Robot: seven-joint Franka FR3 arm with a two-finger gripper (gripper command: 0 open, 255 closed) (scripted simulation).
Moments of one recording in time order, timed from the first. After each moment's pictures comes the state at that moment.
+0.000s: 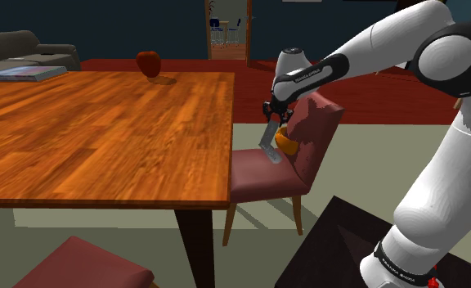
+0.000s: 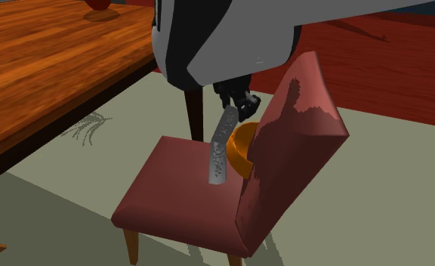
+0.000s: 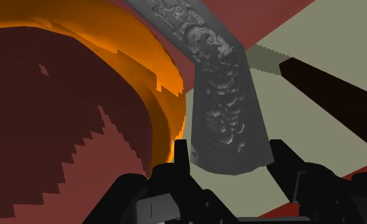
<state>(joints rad) -0.35 0.06 0.03 -2.07 -0.17 2.39 1.13</state>
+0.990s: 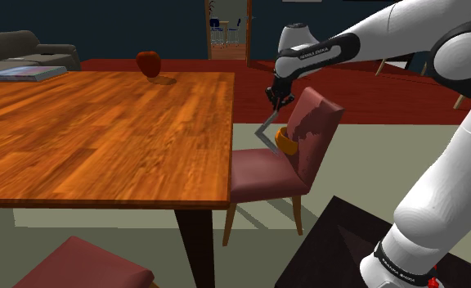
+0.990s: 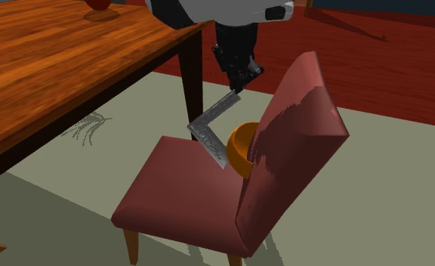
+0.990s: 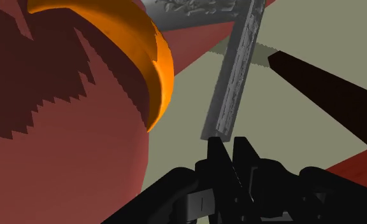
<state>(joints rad) -0.34 -0.01 0.03 -1.95 -0.15 2.21 1.09</state>
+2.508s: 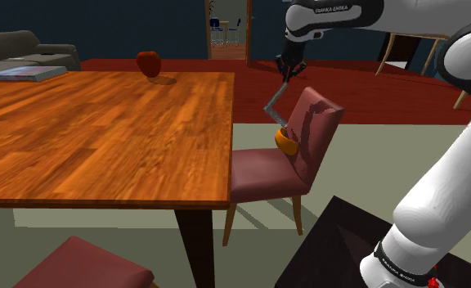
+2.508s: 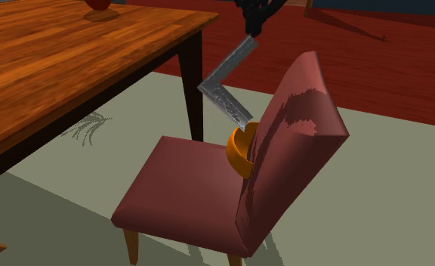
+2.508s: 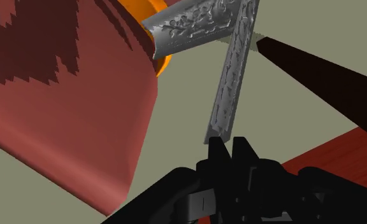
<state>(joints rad) -0.36 -0.05 0.01 -1.68 -0.11 1.90 1.01</state>
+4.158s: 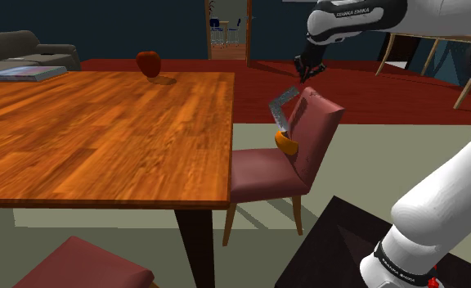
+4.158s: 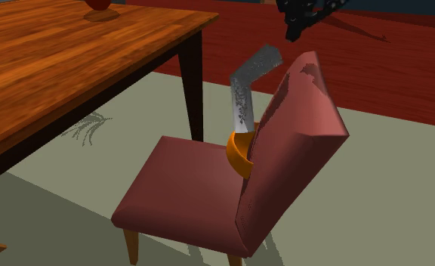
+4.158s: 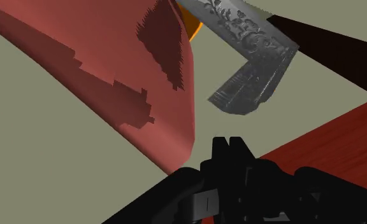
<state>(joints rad) -0.42 -0.17 -0.06 -1.86 -0.09 2.03 0.88</state>
